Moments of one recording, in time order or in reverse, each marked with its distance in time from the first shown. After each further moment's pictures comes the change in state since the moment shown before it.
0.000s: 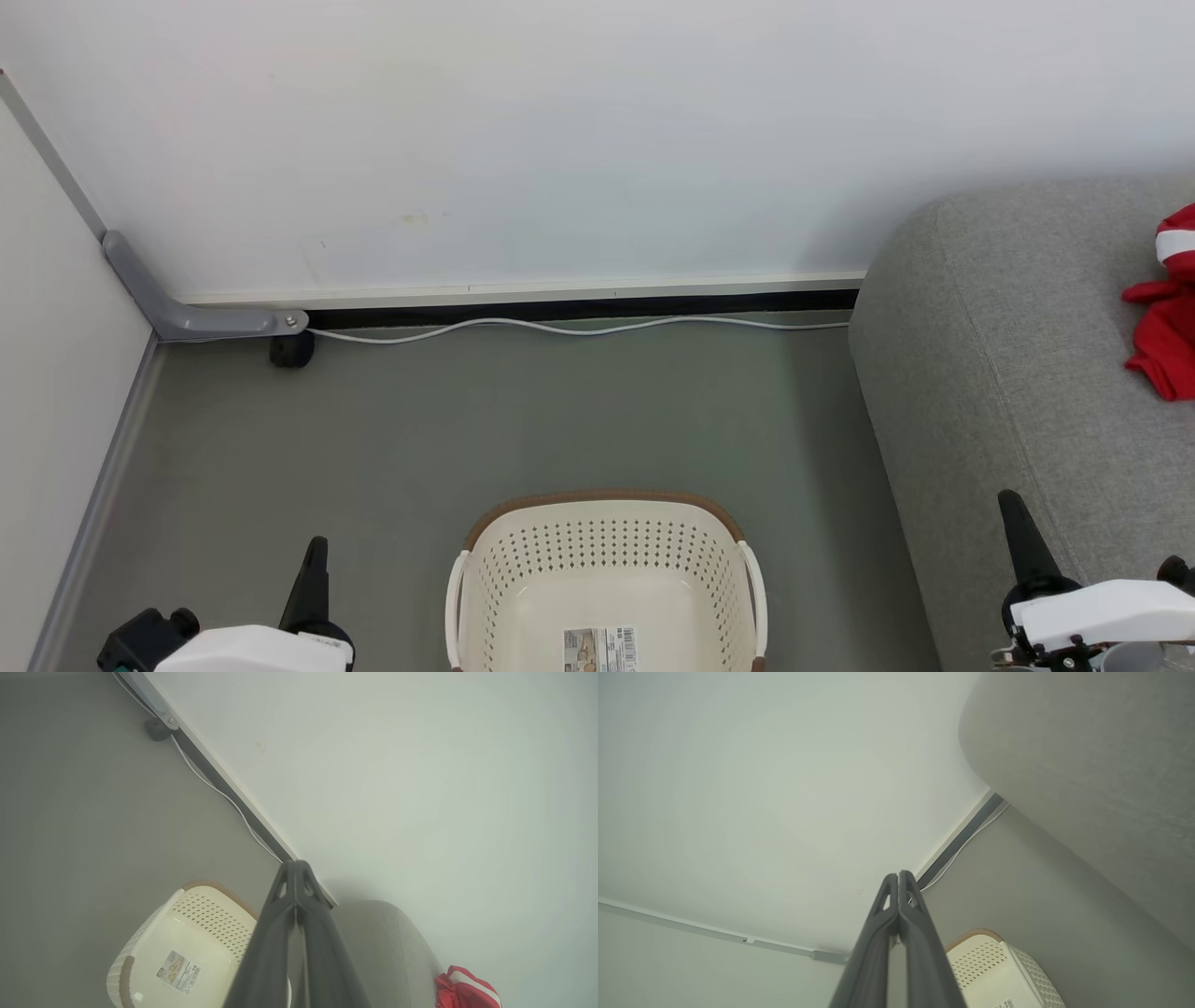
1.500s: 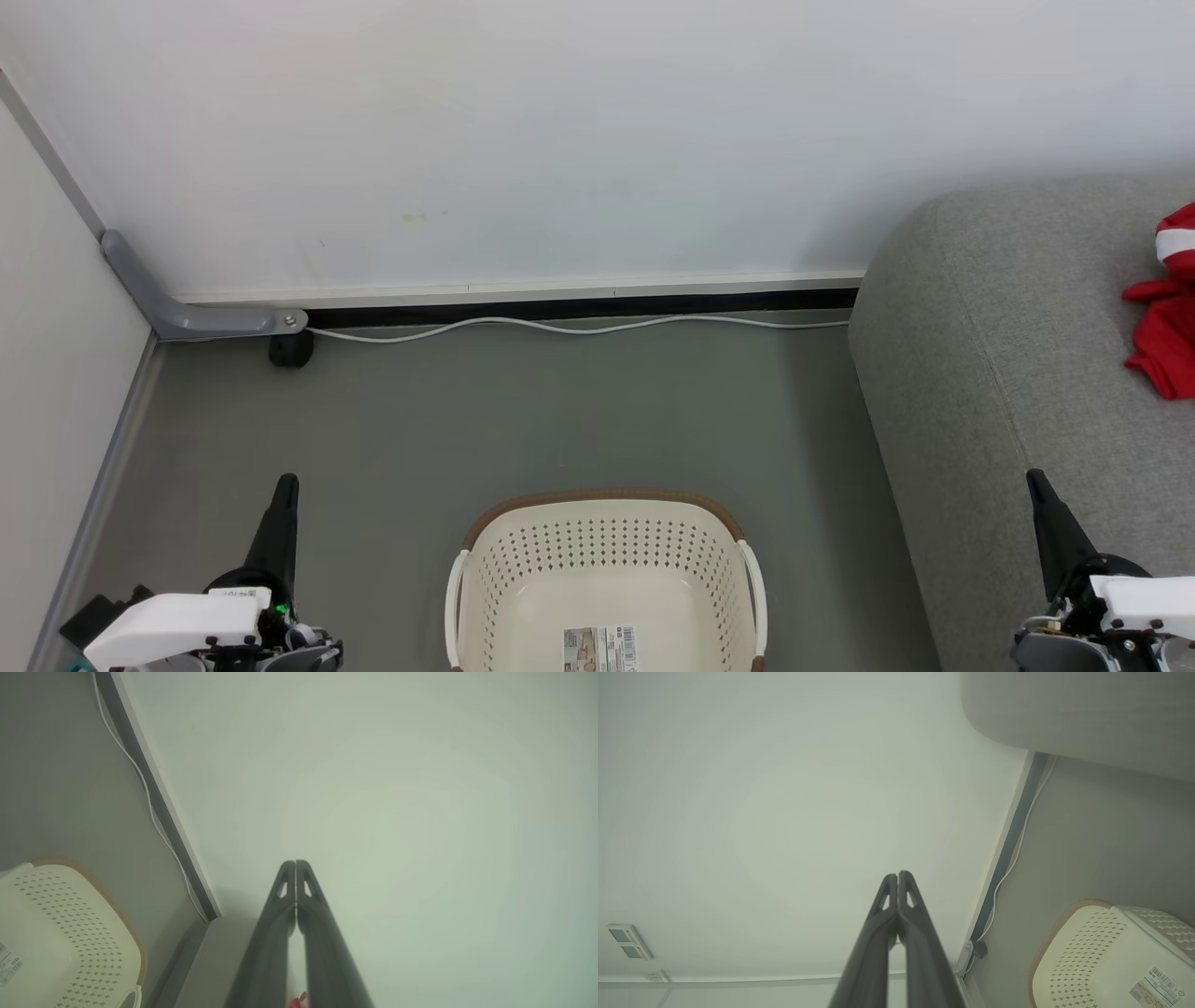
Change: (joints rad) left arm -0.067 0.001 0.086 -0.035 -0.485 -0.102 0.132; right arm -0.006 0.051 -0.128 -0.055 0.443 0.000 0.132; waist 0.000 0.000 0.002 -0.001
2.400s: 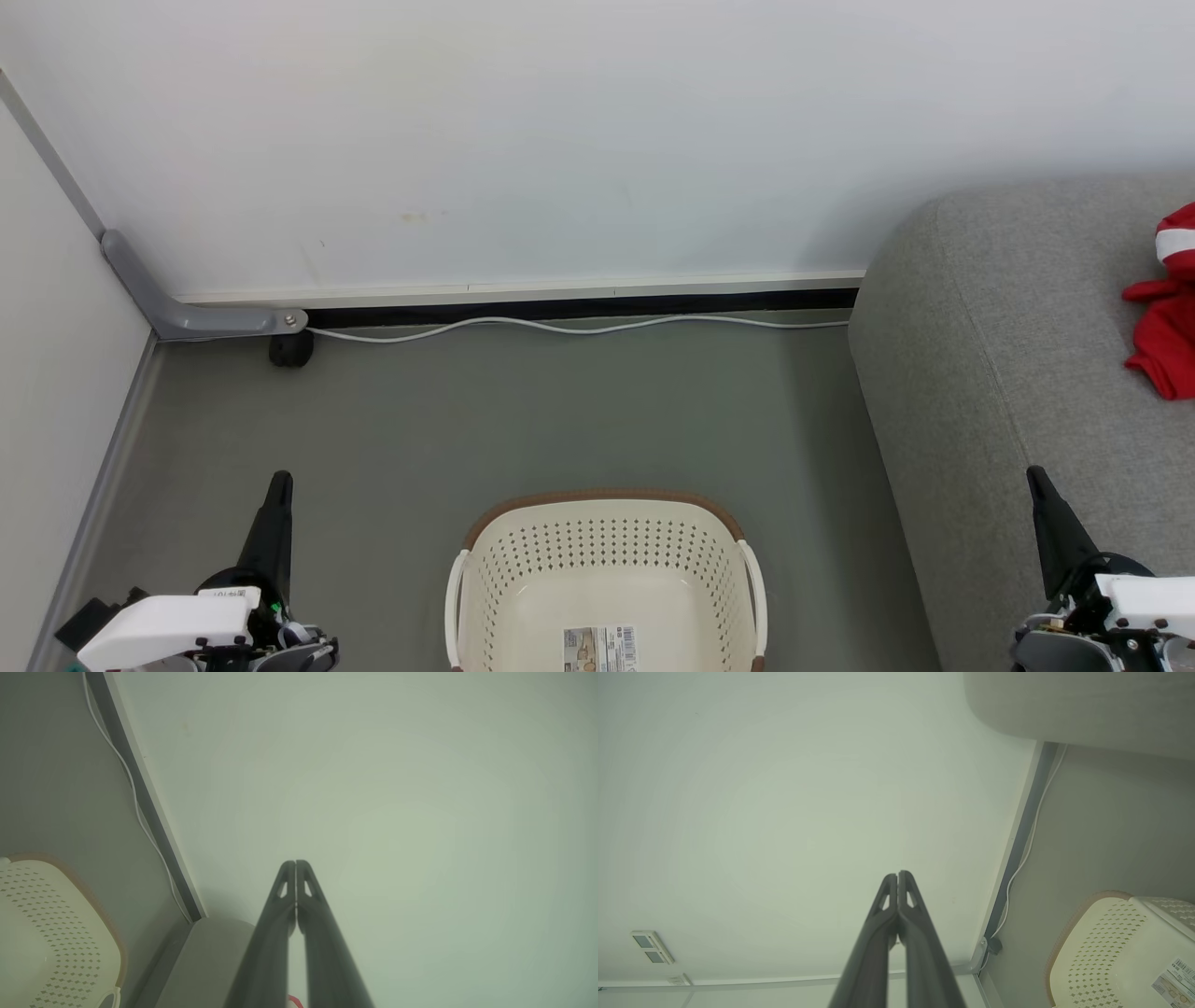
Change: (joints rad) left arm 0.000 0.000 0.010 -0.005 -0.051 -0.012 0.009; right arm 0.000 0.008 -0.010 -0.009 0.042 0.000 0.015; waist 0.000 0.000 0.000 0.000
